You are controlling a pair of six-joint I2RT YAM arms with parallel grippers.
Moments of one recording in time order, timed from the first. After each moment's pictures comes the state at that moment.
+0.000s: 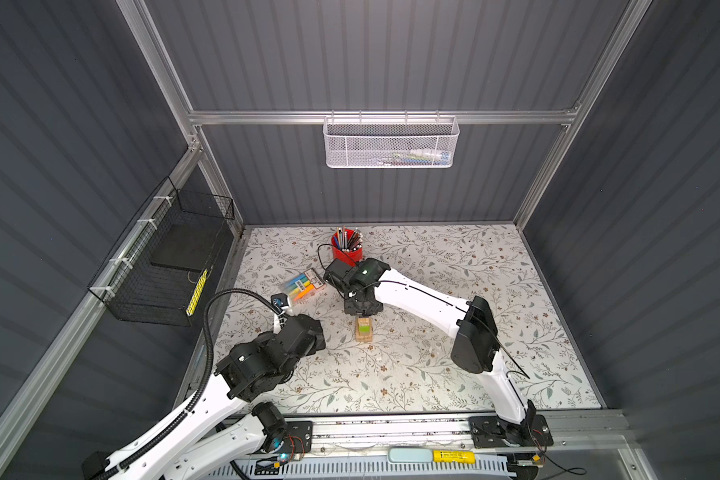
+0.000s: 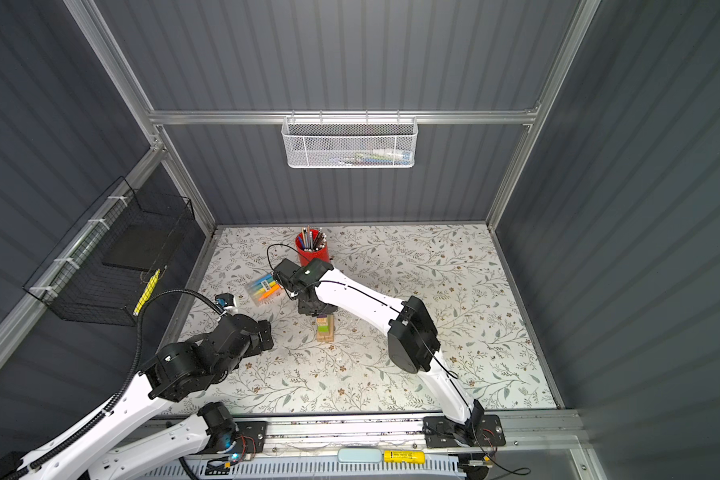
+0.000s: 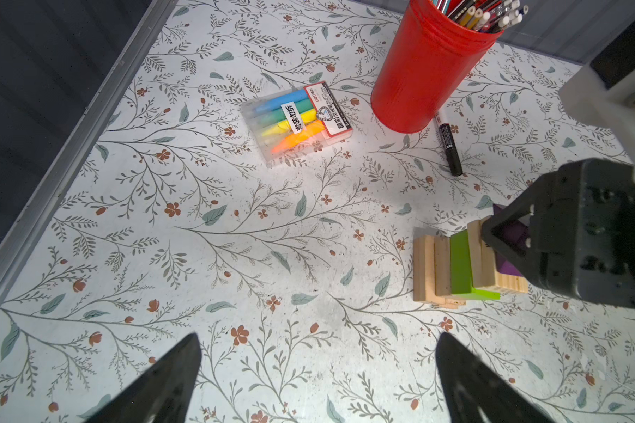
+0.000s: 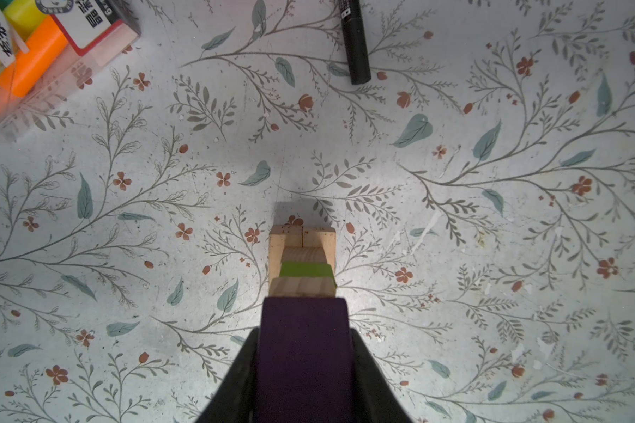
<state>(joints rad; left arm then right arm) -0.87 0.76 0.87 -1.06 -0.60 -0.85 1.00 2.23 2.15 -1.28 0.26 0.91</state>
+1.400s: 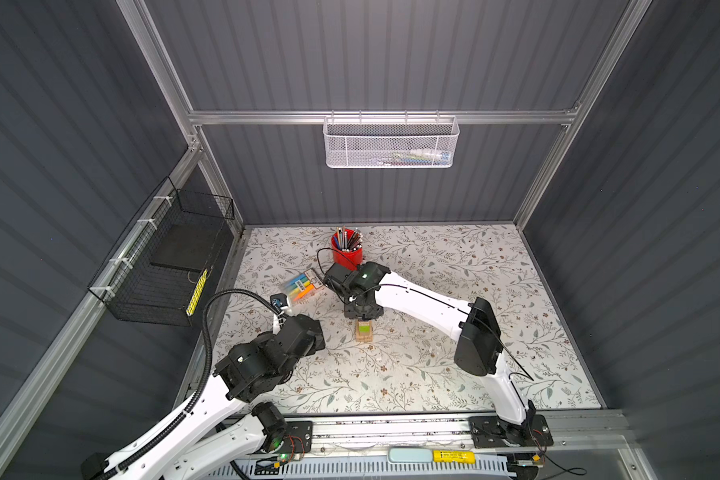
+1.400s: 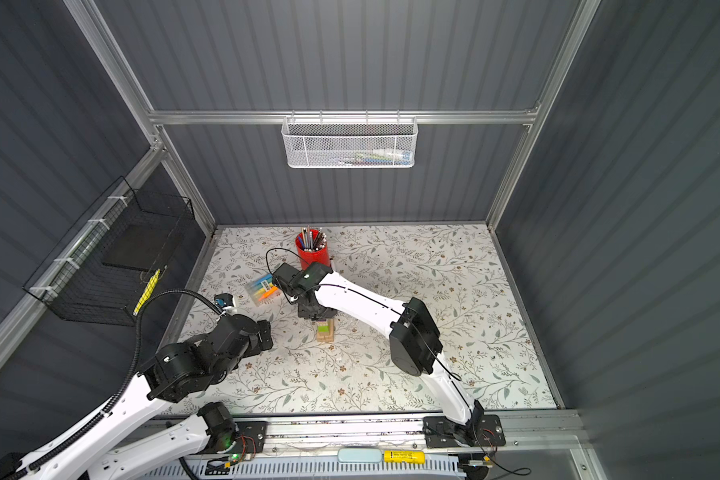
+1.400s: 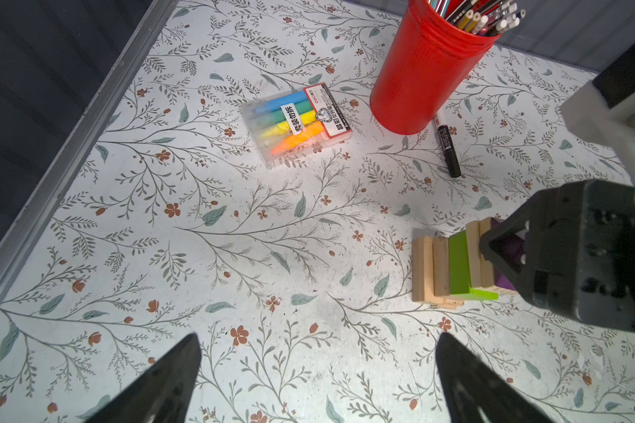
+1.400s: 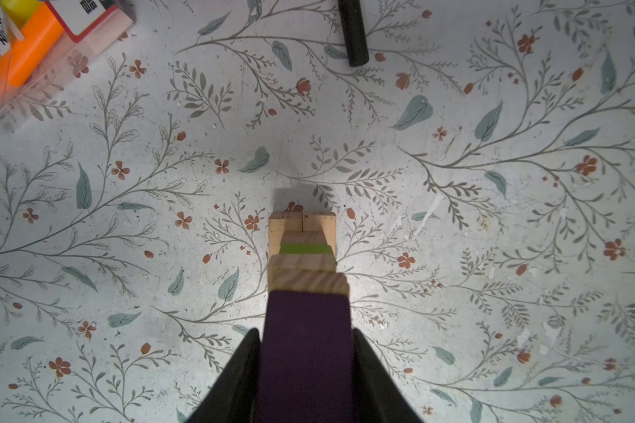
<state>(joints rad) -0.87 0.76 0.87 -1.06 -0.60 -0.85 1.02 2.20 2.10 -1.26 0.27 0.94</state>
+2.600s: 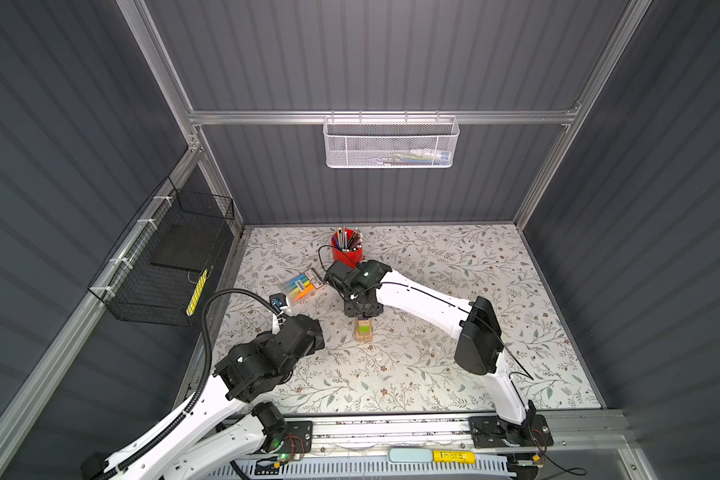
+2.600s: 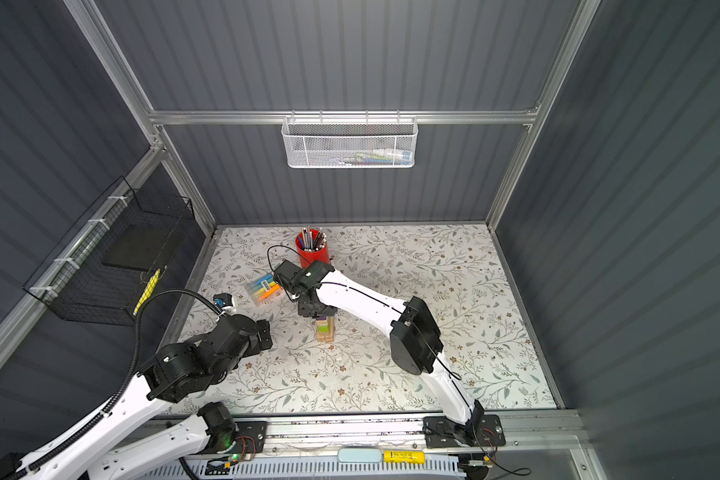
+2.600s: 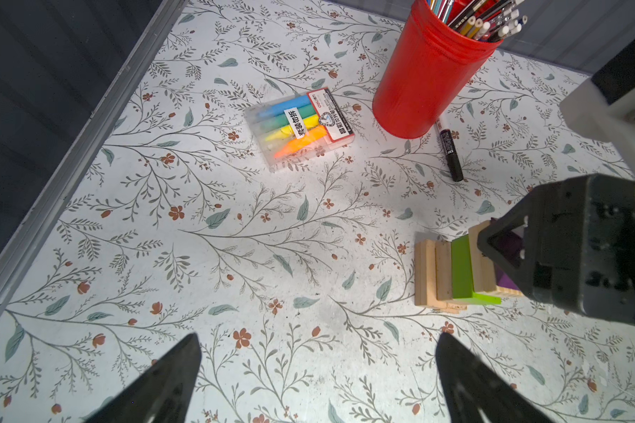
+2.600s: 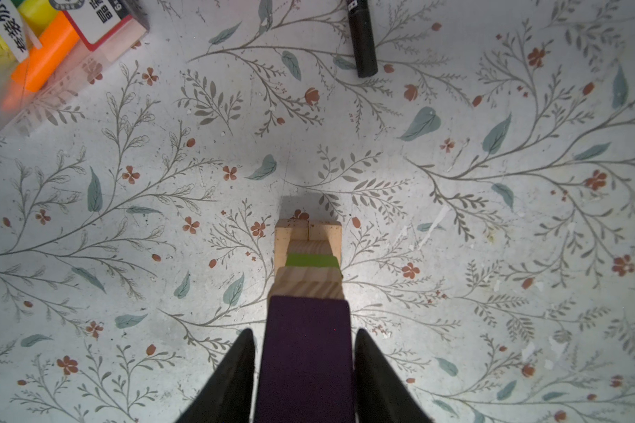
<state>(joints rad) -0.87 0.75 0.87 -1.06 -0.61 -0.85 1.01 2.20 2.11 -1.24 0.25 0.91</state>
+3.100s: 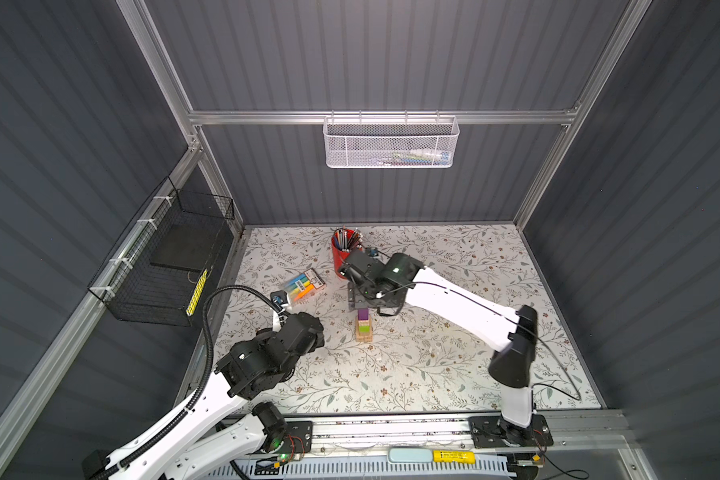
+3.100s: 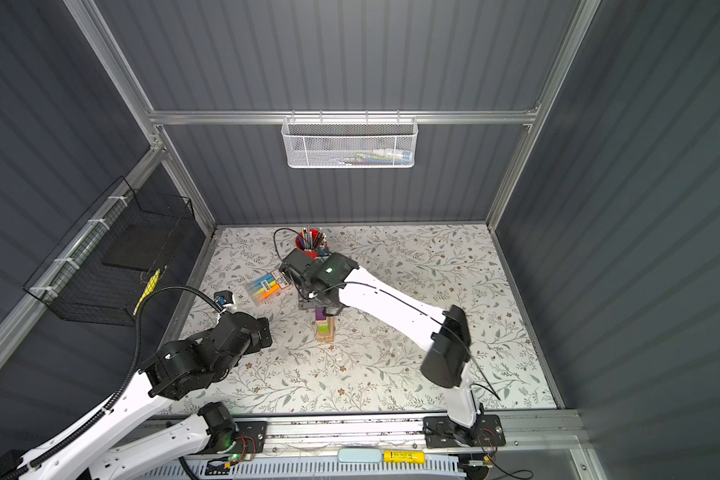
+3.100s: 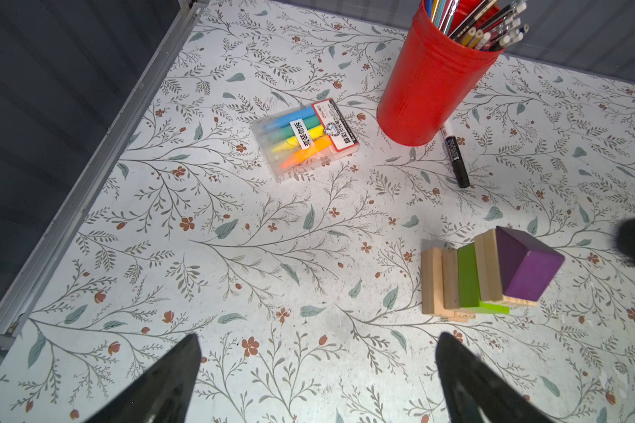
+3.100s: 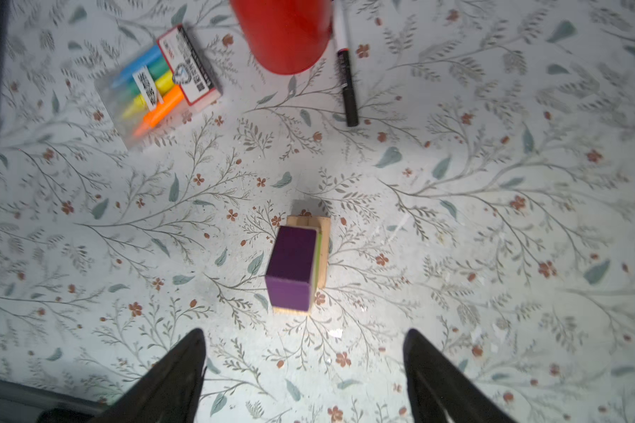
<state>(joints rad) -0.87 0.78 0.90 -1.05 -0.66 -0.81 1.02 1.87 1.96 -1.21 0.33 0.86</state>
